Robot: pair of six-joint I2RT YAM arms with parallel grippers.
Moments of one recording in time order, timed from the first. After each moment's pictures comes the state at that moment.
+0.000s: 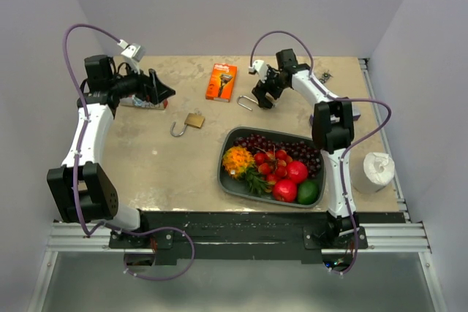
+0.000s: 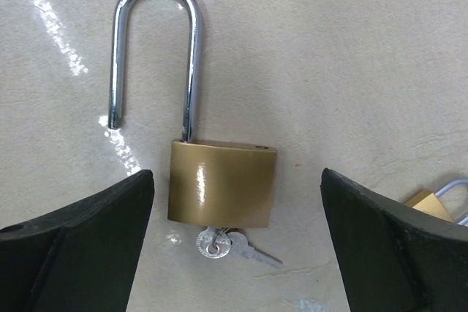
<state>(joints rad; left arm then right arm) 0.16 1.47 1.28 -0.32 0.92 0.09 0.26 2.42 2.09 -0.68 -0.45 -0.75</state>
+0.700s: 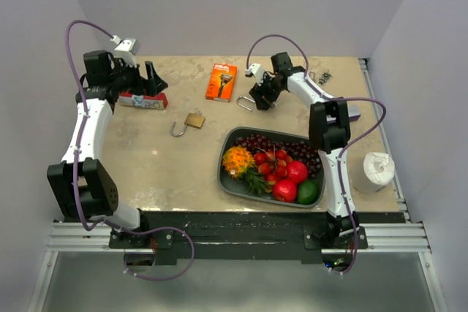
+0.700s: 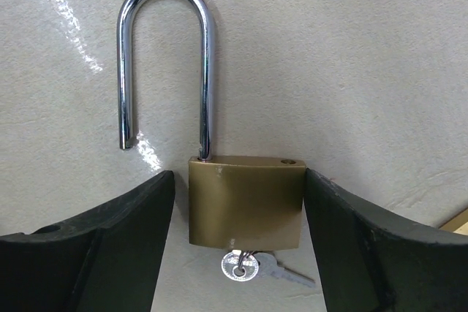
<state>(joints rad) 0.16 1.51 1.35 -0.38 0.65 0.03 0.29 2.44 2.08 -0.68 -0.40 -0.68</state>
